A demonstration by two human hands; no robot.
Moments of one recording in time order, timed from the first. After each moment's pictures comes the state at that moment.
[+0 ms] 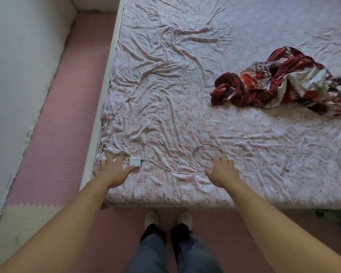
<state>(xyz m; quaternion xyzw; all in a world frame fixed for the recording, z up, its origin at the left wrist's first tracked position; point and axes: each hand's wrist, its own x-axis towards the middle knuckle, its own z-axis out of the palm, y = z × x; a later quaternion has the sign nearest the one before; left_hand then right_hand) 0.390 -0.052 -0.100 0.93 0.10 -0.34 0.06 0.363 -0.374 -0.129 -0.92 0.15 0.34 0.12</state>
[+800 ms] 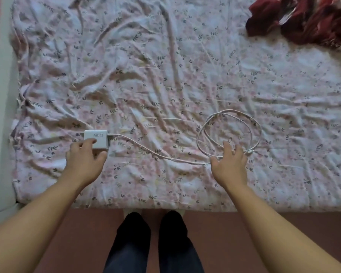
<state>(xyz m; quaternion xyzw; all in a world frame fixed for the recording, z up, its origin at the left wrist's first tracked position) 0.443 -0.032 -0.419 0.90 0.21 -0.32 0.18 0.398 -0.372 -0.437 -0.90 0.28 0.29 0.14</state>
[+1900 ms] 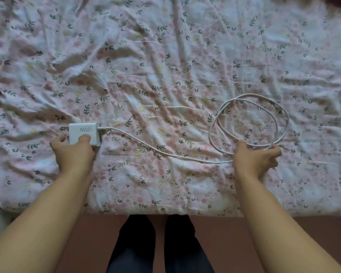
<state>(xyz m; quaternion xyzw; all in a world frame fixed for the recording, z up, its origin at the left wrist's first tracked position) 0.457 -0.050 -0.480 0.67 0.57 -0.05 0.48 0.413 -0.375 -0.500 -0.72 0.63 0.00 0.30</state>
